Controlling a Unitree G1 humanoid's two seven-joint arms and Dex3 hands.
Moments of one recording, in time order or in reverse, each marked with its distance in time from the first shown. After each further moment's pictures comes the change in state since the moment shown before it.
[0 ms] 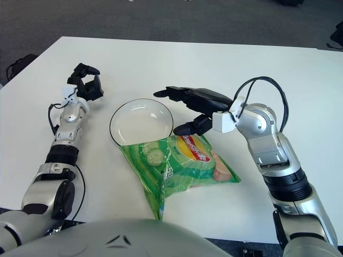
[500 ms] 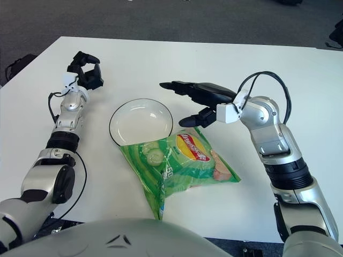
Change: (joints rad) left arm -0.098 0.015 -0.005 0.084 0.030 -0.020 0.026; right arm -0.037 0.009 -0.004 0.133 0.004 -0.122 -0.028
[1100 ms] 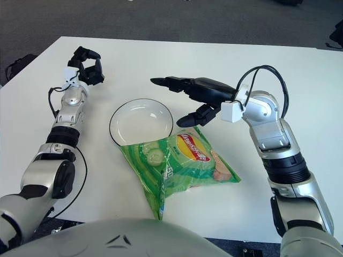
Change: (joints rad) left arm -0.040 0.010 -0.013 0.024 0.004 0.022 0.010; right arm -0.046 0.005 -0.004 0.029 0.139 -0.115 0.062
